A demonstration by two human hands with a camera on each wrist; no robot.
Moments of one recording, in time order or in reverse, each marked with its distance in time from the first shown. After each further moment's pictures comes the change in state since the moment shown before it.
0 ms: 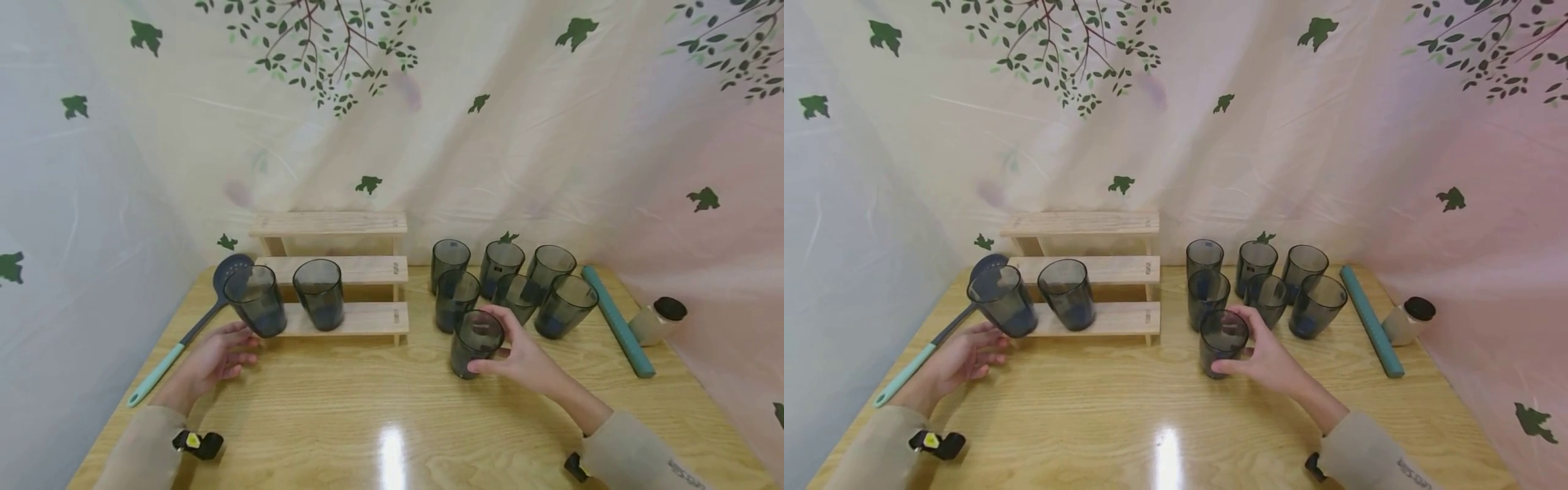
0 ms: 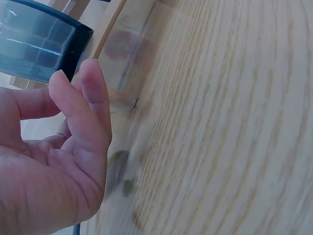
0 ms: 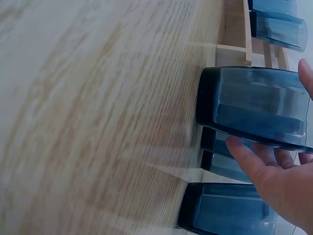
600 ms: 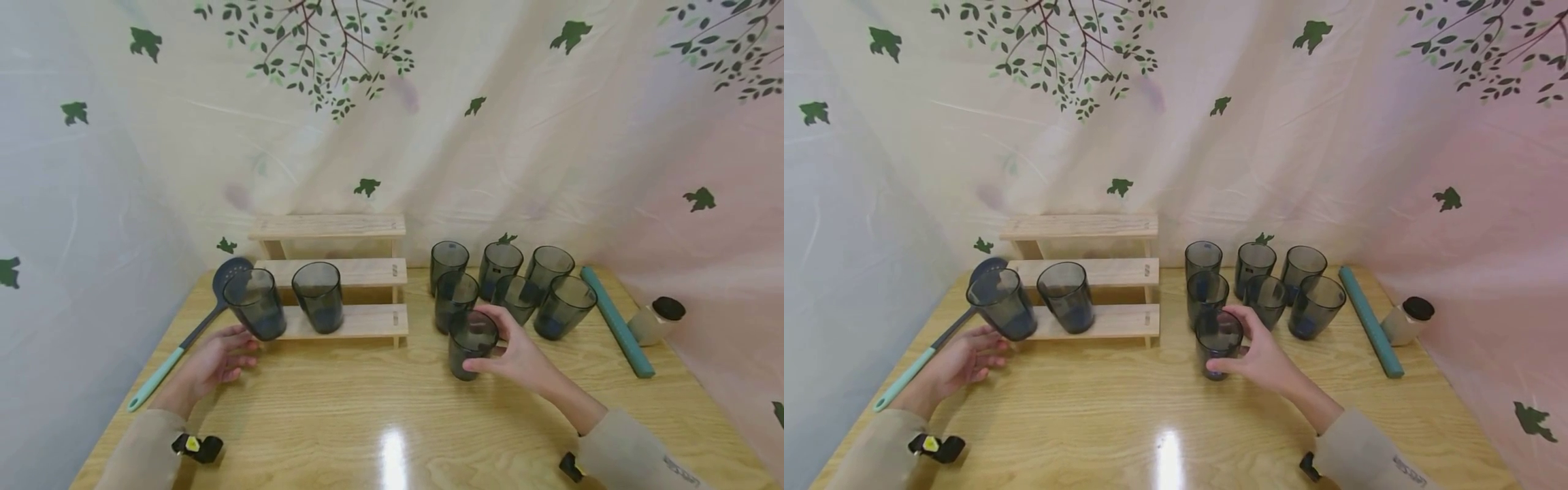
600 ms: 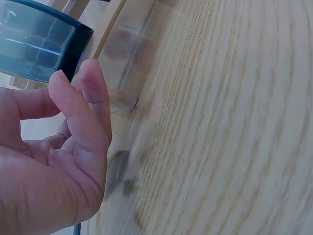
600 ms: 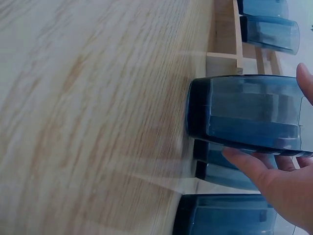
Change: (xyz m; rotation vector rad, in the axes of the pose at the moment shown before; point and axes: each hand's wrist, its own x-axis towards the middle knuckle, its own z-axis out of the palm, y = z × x) left_hand 0.000 0.001 0.002 0.017 0.003 0.005; right_hand 0.003 -0.007 0.007 -0.044 0.066 0.002
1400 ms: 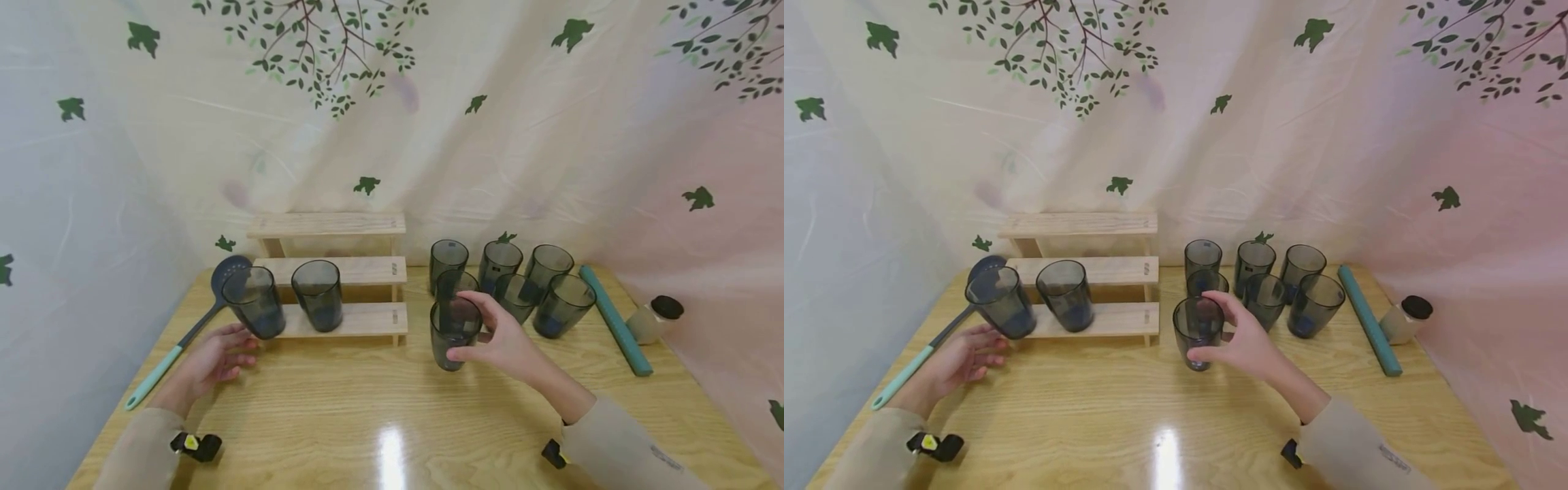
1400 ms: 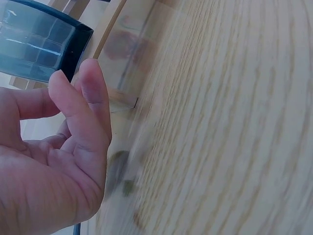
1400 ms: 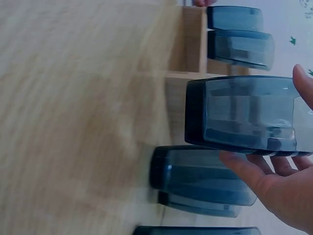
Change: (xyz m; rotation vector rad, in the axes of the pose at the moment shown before) left_hand 0.000 0.001 0.000 -0.004 0.000 -0.007; right_hand 0.015 -0.040 0.011 -0.001 -0.043 -0.025
